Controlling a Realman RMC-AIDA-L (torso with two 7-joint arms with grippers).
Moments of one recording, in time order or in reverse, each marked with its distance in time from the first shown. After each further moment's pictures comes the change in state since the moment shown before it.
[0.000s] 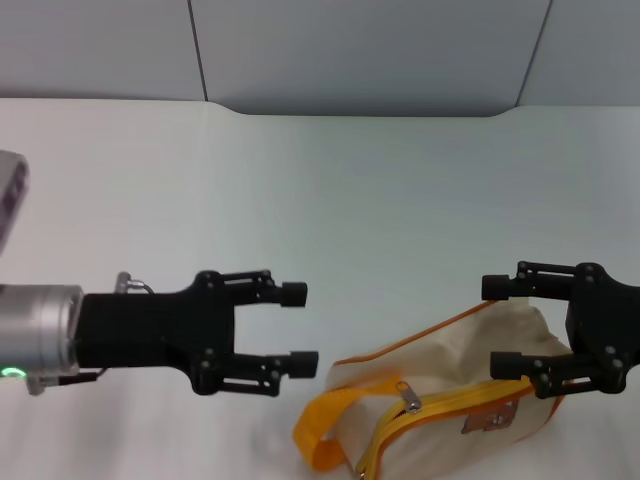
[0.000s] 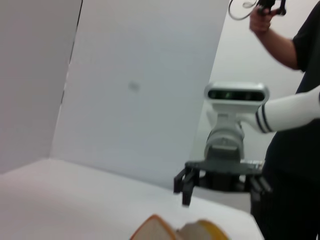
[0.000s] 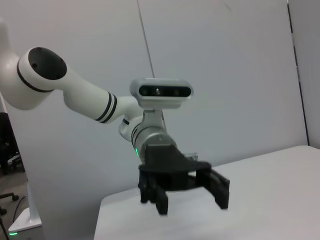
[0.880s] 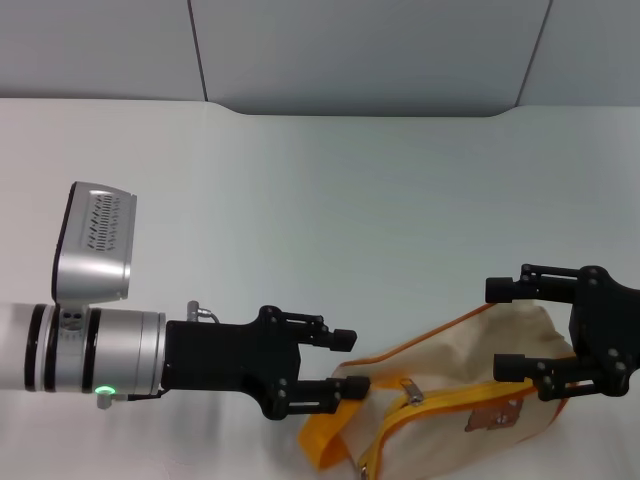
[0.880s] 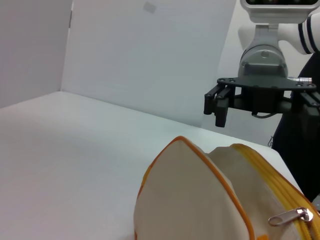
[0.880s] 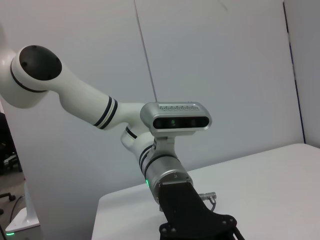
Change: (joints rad) left arm -0.041 -0.059 0.128 -0.103 -0.005 -0.297 0.056; right arm -0.011 0.000 0.001 -0.005 0.000 0.002 -0.001
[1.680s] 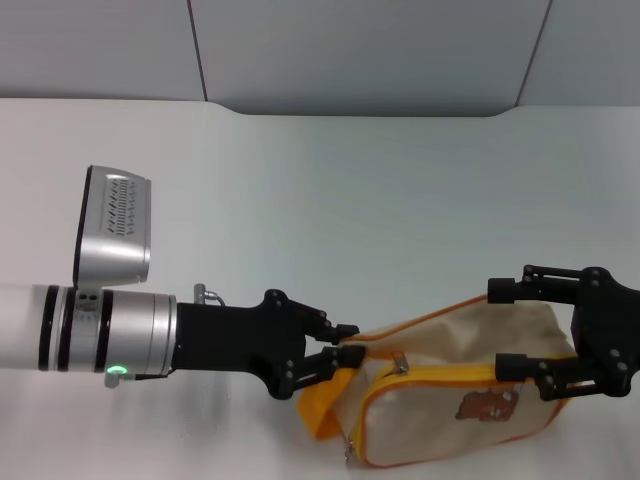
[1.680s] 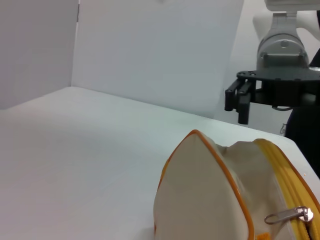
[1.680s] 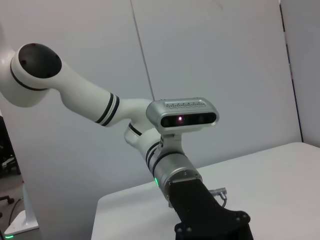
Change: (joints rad) left arm -0.036 0.004 0.004 -0.002 -0.001 -0.054 -0.002; right arm -0.004 -0.001 0.004 0.001 0.000 0.000 0.009
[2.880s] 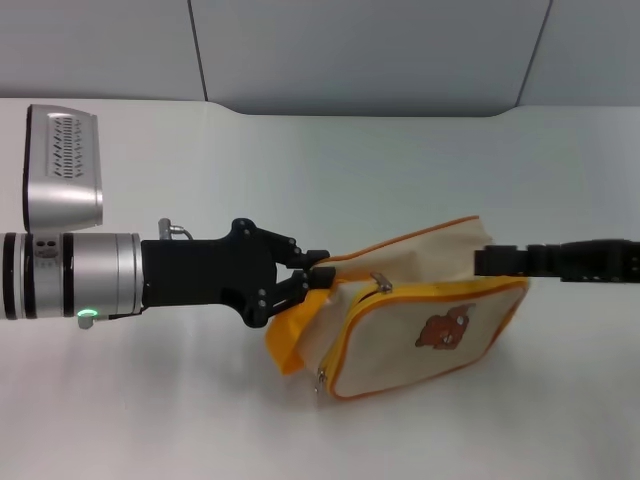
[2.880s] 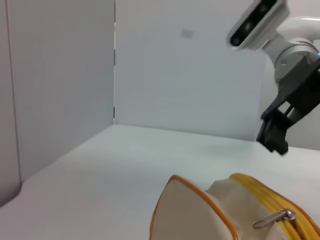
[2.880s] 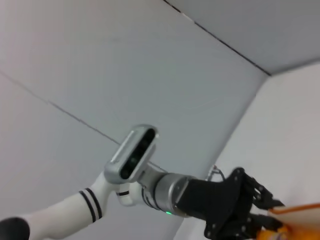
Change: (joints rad) left arm 0.003 0.006 0.002 0.140 -0.114 0.051 0.020; right arm 0.116 -0.019 0.079 0.034 -0.026 0.006 0.868
